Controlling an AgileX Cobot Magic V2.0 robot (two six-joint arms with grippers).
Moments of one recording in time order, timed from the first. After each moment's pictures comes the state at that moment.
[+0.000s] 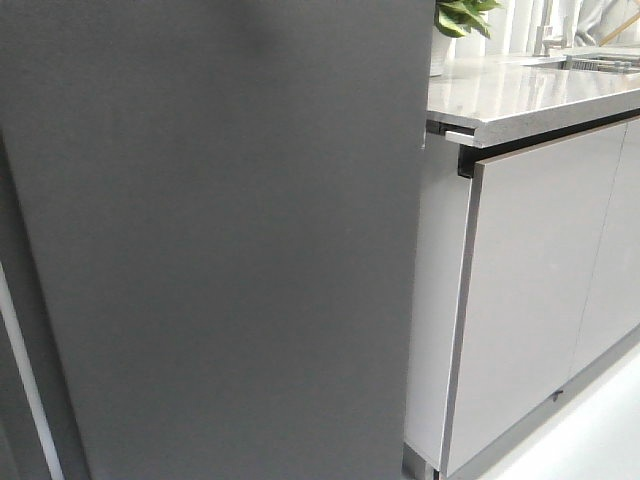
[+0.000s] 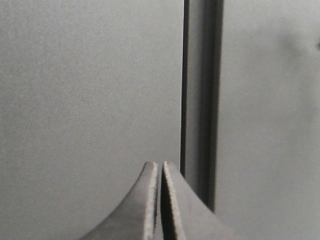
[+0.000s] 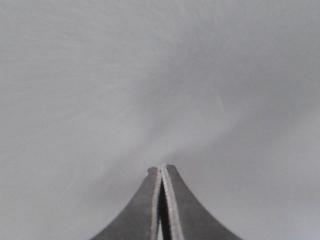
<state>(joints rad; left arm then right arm) 0.02 -0.01 0.00 -0.03 -0.13 -0.02 0.51 1.78 -1.66 0.92 0.19 -0.16</state>
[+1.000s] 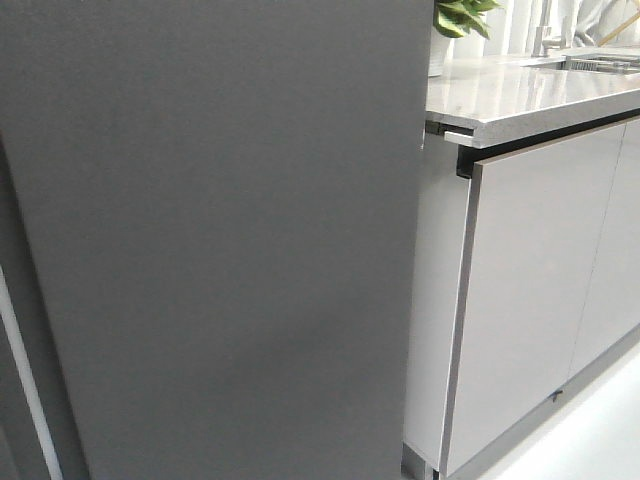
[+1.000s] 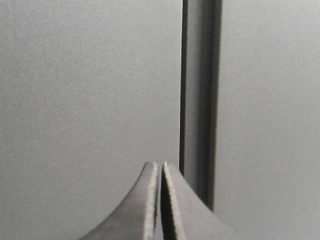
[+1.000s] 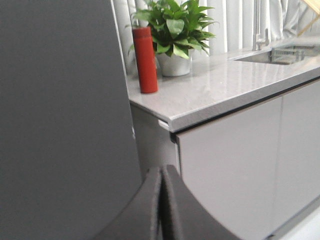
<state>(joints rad) 0.02 -0.01 0.00 -0.03 -0.13 -0.02 0.04 0.22 -0.17 0.22 -0.02 -0.16</state>
